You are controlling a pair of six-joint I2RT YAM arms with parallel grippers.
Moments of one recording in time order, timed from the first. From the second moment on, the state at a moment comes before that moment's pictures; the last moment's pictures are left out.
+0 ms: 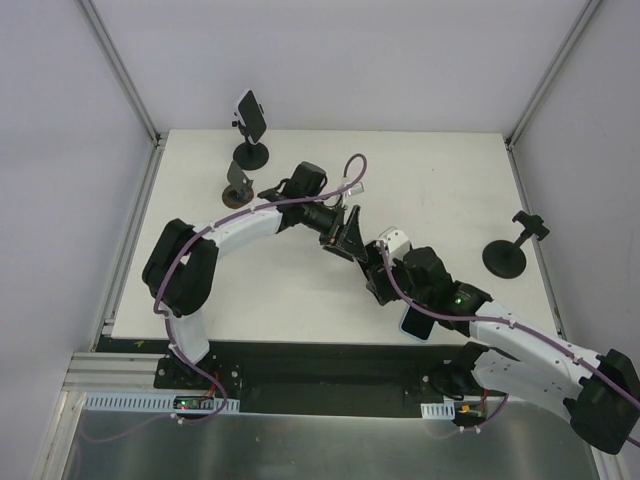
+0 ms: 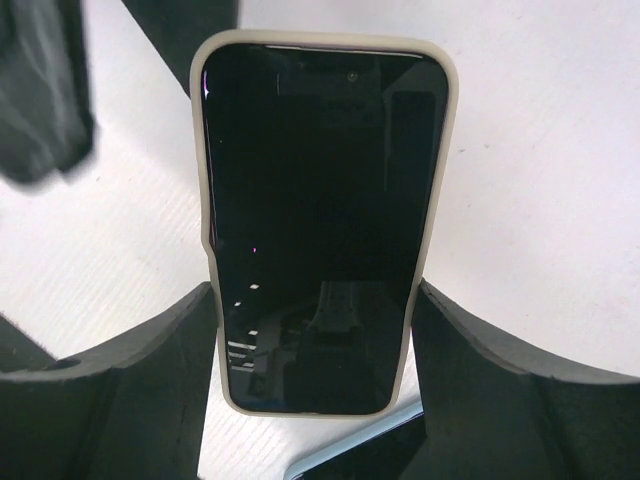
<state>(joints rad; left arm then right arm) -0.61 1.80 1.31 -0.29 1.05 -0.51 0.80 0.89 0.51 -0.20 0.13 0.05</state>
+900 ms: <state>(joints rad) -0.65 1.88 1.33 -0.35 1.01 -0.50 0.81 0.96 0.57 -0.26 0.00 0.01</state>
